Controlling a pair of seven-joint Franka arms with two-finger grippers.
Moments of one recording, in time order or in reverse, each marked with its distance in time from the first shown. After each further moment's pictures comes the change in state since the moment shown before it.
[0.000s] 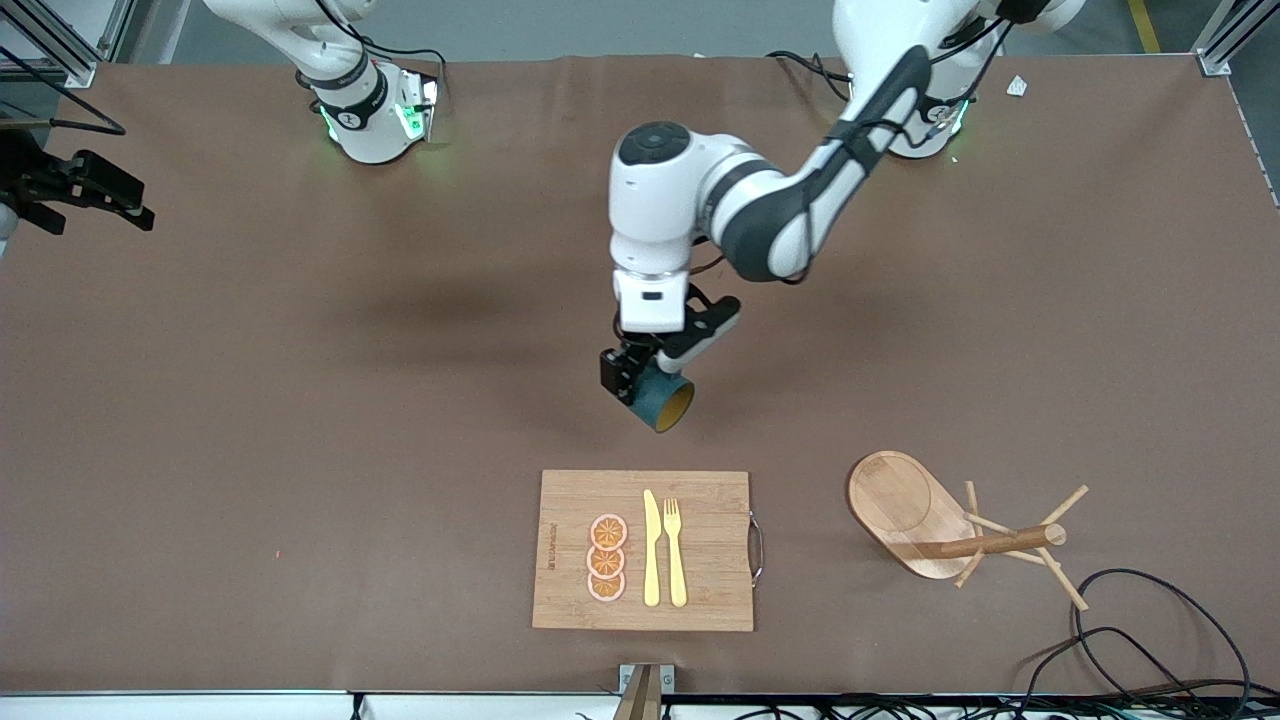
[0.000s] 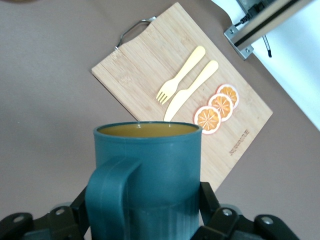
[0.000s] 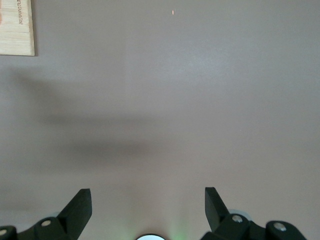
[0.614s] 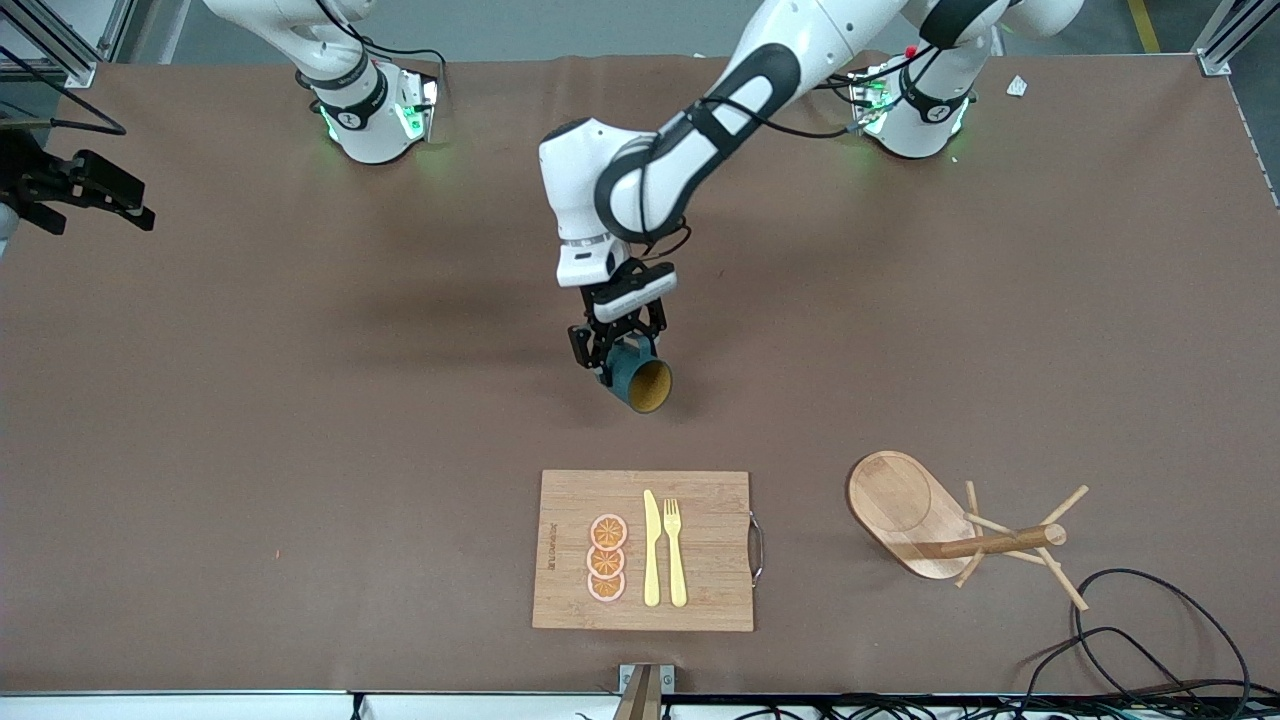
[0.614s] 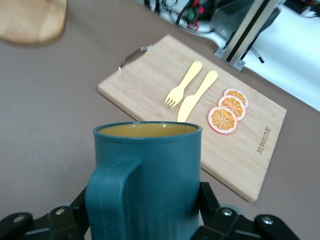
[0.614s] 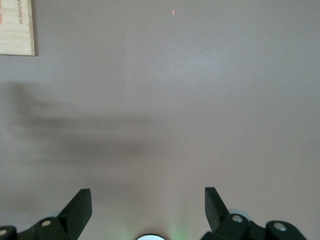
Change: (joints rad) left arm -0.197 0.121 0.001 -0.015 0.523 -0.254 -0.309; right arm 0.000 0.000 0.001 0.000 0.000 0.000 0.000
